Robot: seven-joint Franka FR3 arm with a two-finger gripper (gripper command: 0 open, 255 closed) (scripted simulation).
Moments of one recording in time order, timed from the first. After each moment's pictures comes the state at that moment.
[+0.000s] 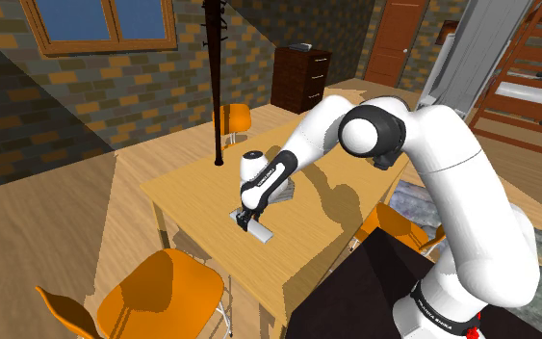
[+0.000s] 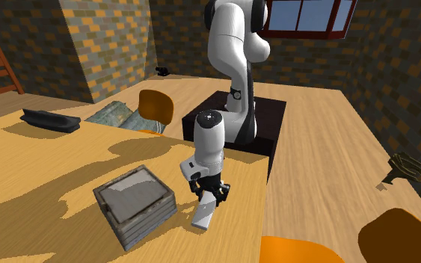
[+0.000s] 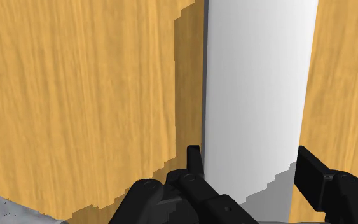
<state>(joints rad) 0.12 0.83 0.03 -1.82 -0.07 2.62 0.08</state>
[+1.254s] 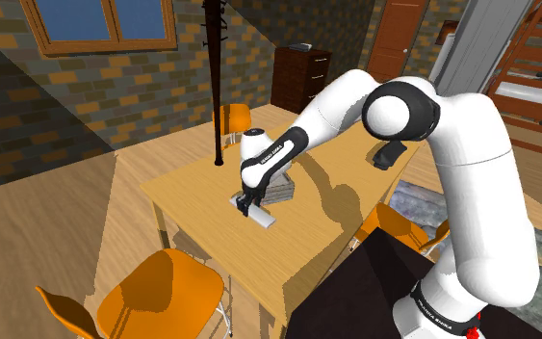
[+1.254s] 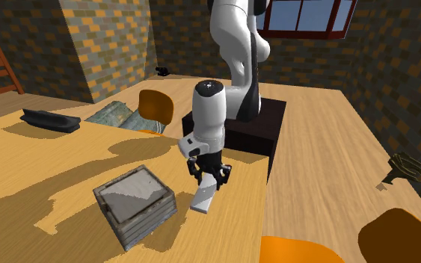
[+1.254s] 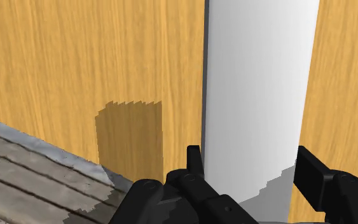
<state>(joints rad) 0.11 0.64 0.04 -1.88 -0.06 2.50 0.08</state>
